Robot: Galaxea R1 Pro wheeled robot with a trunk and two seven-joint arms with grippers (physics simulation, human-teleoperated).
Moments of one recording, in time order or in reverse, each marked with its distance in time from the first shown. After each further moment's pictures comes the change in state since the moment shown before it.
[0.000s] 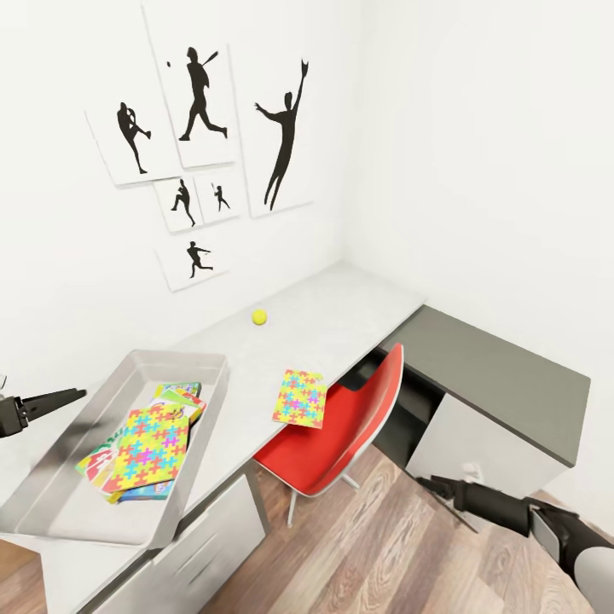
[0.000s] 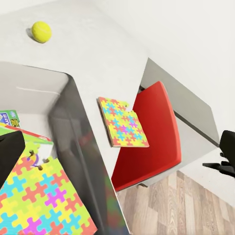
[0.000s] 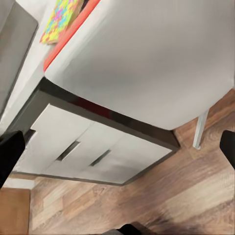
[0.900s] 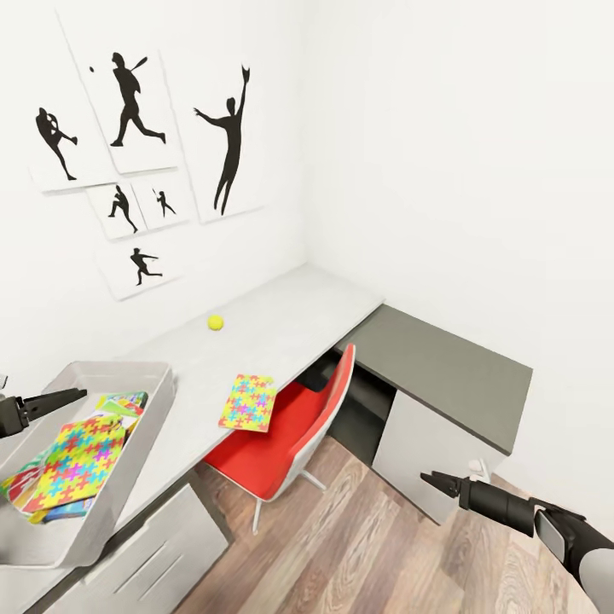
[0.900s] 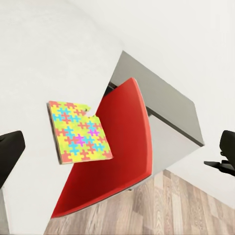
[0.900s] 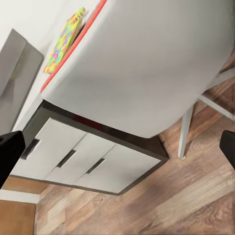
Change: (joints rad) left arm 0.000 -0.002 -0.001 0.000 0.005 0.001 0.000; right arm 0.003 -0.011 -0.028 0.000 -0.024 -0.004 0.076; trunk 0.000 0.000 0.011
